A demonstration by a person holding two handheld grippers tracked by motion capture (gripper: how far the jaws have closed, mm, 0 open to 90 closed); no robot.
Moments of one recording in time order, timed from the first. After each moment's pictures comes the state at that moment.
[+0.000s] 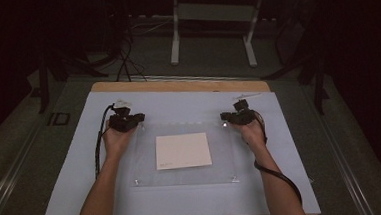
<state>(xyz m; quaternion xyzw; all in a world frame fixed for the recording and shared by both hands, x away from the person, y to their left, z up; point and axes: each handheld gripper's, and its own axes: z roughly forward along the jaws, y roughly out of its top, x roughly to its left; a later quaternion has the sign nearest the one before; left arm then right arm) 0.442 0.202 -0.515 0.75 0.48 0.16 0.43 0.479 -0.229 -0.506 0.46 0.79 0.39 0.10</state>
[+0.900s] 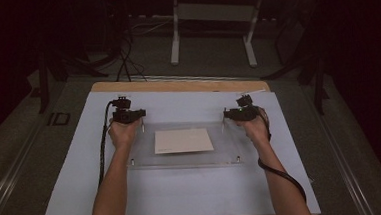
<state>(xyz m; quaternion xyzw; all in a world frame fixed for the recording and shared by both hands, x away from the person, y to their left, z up) 0.466 0.196 -0.513 0.69 0.59 0.10 0.41 0.478 -0.238 -0.489 0.48 0.79 0.37 0.12</state>
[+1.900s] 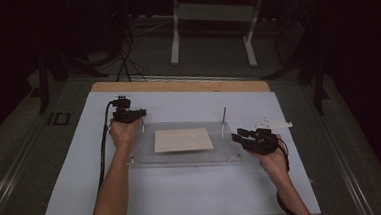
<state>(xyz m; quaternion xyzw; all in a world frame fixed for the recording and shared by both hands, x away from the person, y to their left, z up) 0.469 0.196 -0.516 0.68 0.60 0.09 0.42 0.355 -0.267 -0.482 0.38 0.78 0.48 0.15</state>
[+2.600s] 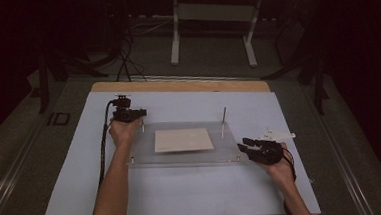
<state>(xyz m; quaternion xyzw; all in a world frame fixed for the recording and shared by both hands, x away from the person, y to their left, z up) 0.472 0.197 -0.515 0.68 0.60 0.08 0.42 0.338 -0.285 -0.504 0.35 0.80 0.45 0.16</state>
